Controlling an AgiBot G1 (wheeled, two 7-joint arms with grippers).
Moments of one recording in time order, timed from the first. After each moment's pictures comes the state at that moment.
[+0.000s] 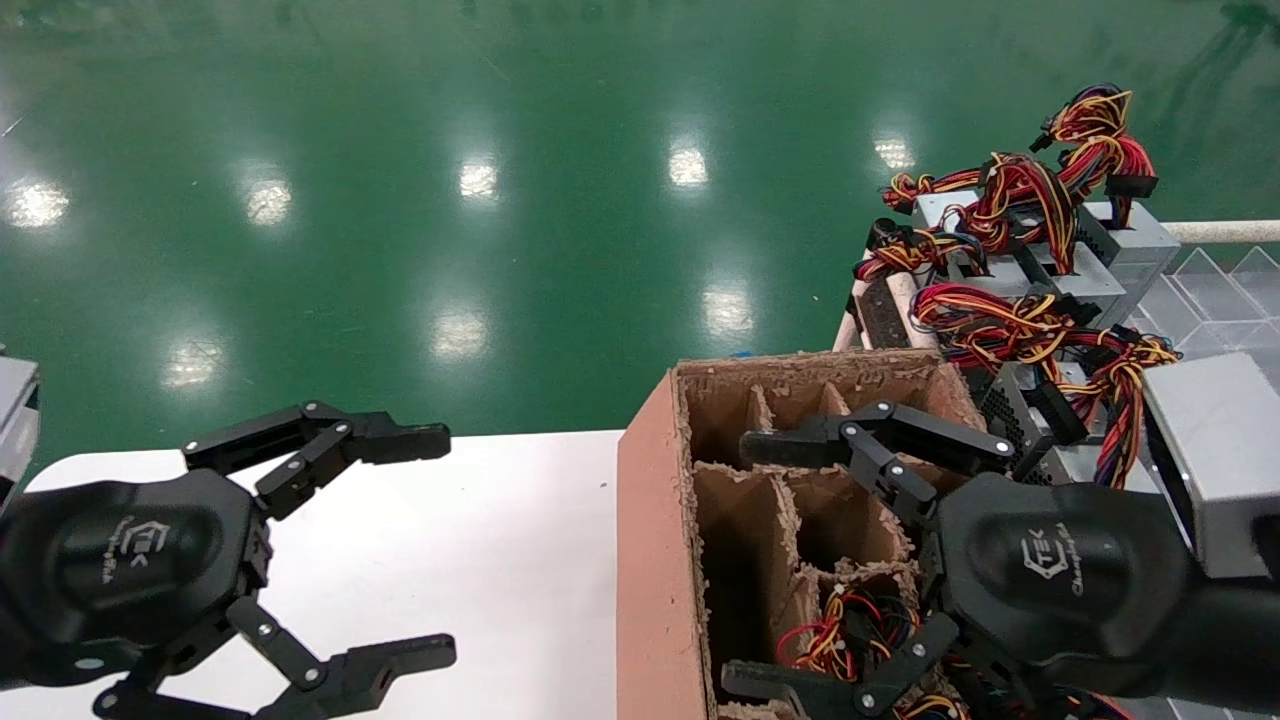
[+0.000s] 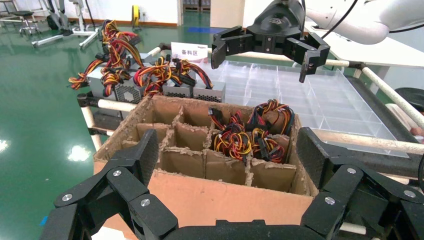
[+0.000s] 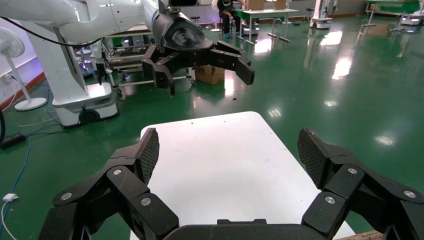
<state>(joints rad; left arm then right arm) -1.11 0.56 0.42 -1.25 0.63 1.43 -0.11 1.08 -0.61 -0.28 1.28 -0.73 -1.49 0.19</state>
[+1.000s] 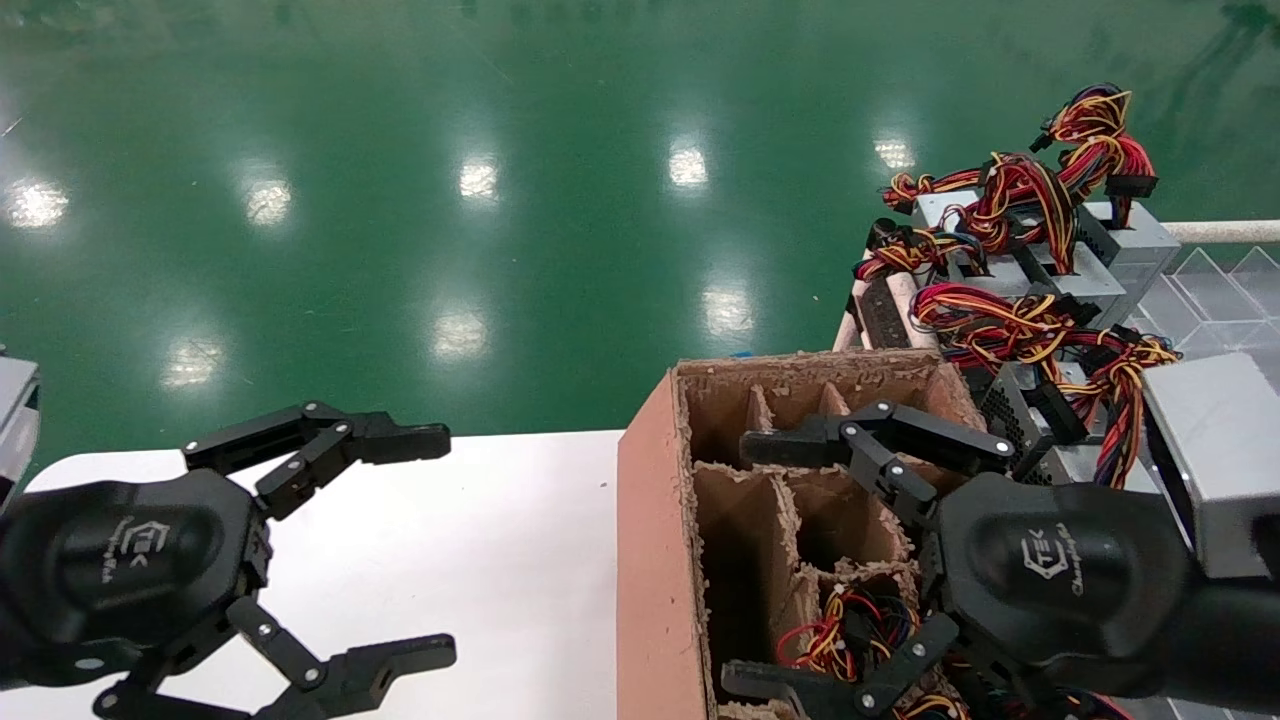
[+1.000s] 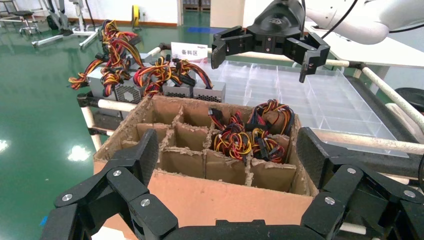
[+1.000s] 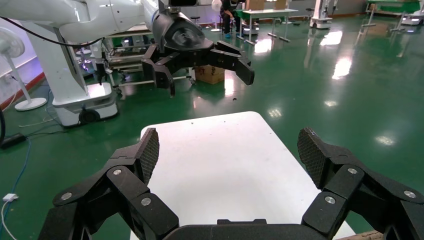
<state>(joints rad) -1.11 0.56 0.42 -1.25 0.63 1.43 -0.11 1.09 -0.60 -0.29 1.28 -0.78 -1.48 0.20</state>
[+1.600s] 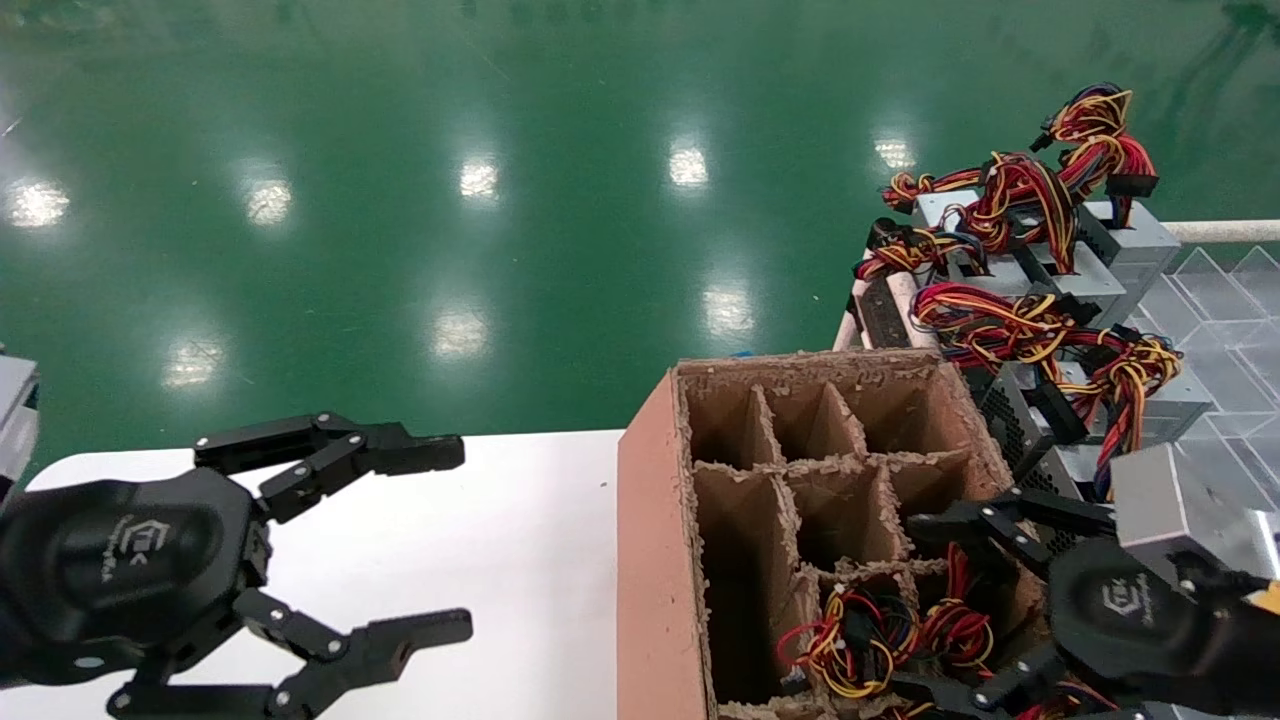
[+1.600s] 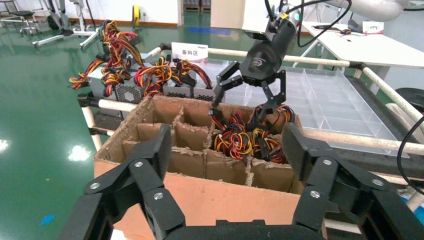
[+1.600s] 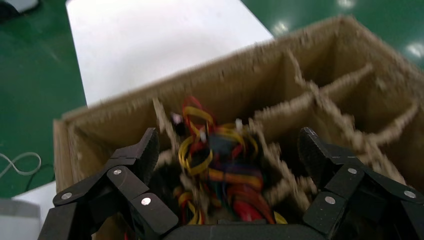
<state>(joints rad) -1.11 0.56 0.42 -1.25 0.63 1.43 -0.11 1.12 -0.40 -0.35 1.29 -1.04 -1.44 0.30</state>
